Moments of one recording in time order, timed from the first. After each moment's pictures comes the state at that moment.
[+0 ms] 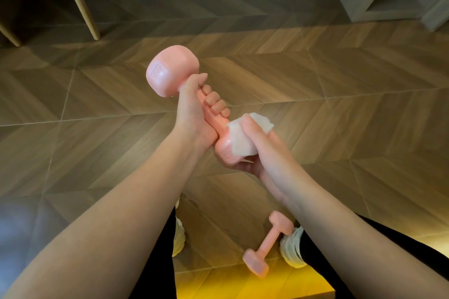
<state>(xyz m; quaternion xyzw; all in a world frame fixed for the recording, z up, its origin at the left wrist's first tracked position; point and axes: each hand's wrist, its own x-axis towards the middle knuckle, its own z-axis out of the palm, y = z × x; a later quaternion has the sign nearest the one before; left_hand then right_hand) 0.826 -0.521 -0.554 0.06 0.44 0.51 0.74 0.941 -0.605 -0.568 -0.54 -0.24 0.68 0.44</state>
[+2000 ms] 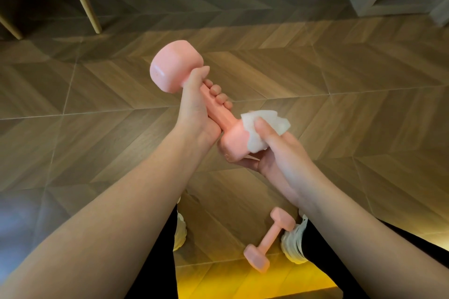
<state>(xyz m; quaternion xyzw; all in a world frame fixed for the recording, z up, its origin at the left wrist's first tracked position) 0.826 -0.526 -0.552 0.05 0.45 0.52 0.72 0.953 -0.613 -0.573 -0.49 -0.22 0.71 0.46</state>
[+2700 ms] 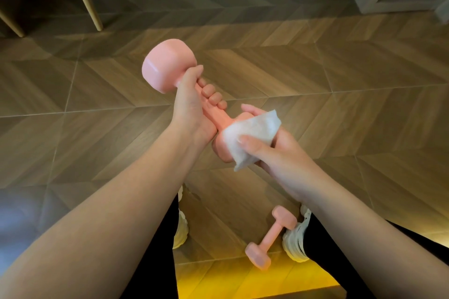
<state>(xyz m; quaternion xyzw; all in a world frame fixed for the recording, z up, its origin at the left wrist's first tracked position) 0.817 -0.523 -0.558 0.04 0.47 0.53 0.71 0.960 -0.613 -0.576 -0.47 -0.40 0.68 0.40</state>
